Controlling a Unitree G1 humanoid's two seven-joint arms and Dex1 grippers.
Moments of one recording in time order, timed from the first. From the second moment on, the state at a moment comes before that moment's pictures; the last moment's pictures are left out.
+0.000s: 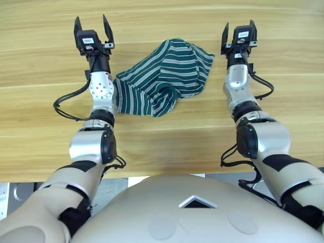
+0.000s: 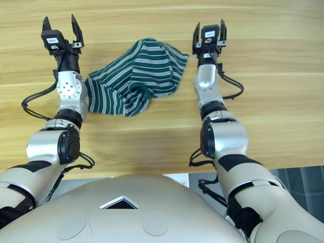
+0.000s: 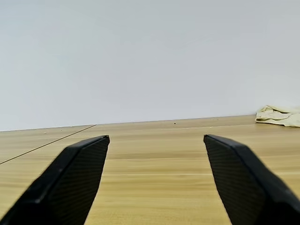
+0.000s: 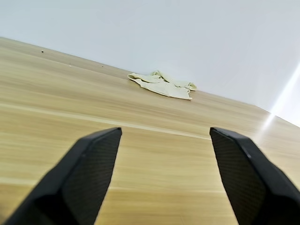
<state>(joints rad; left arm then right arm) -0.58 0.16 0.17 1.17 0.05 -0.88 0.15 -0.69 -0.14 -0.07 1.26 -0.18 -0.62 -0.28</state>
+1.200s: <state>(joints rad) -0.58 0.19 0.10 1.18 0.15 -0.85 0.31 -0.68 -0.17 -0.04 1.26 -0.20 -0.66 -0.33</state>
